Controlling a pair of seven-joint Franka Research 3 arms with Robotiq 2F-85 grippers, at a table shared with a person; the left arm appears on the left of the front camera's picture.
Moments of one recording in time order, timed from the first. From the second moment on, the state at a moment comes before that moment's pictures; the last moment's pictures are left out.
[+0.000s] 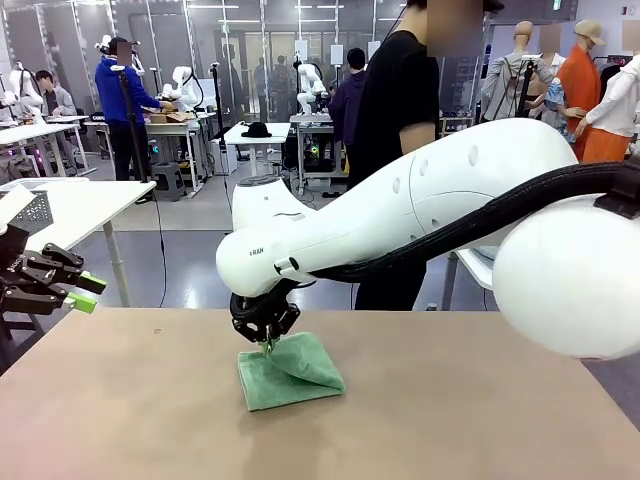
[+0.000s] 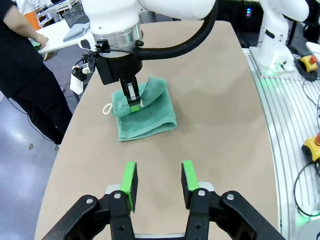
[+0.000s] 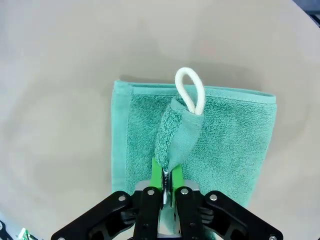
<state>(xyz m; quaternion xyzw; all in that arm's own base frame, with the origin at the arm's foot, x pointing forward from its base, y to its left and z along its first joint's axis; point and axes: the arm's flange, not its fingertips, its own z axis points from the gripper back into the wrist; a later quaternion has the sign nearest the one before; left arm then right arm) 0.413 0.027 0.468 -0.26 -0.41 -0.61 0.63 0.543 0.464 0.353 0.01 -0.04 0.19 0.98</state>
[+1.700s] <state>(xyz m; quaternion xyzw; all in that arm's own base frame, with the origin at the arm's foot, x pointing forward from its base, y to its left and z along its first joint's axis) 0.413 0.027 0.468 -0.26 -0.41 -0.61 0.63 0.527 0.330 0.405 0.10 -0.03 0.22 0.97</state>
